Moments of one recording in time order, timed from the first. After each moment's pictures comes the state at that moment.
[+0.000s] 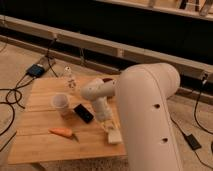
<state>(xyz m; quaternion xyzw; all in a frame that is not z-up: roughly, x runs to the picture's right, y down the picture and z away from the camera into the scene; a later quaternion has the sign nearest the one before) 0.040 0.231 0.806 -0.33 0.43 0.46 0.71</state>
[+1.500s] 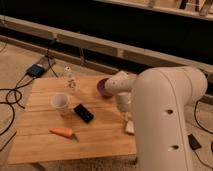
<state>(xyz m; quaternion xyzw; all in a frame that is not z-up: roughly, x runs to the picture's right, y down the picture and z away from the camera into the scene) 0.146 0.181 0.856 -0.21 0.44 0.60 0.64</state>
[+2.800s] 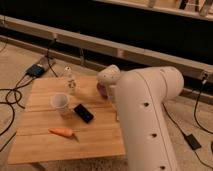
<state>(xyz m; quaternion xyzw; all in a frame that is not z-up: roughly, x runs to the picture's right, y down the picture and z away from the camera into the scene) 0.078 0.132 0.908 -0.23 0.38 0.57 0.69</state>
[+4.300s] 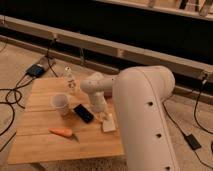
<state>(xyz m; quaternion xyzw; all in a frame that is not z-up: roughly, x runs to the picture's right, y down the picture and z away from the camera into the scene) -0.025 0.211 0.844 -0.35 0.35 0.50 0.71</state>
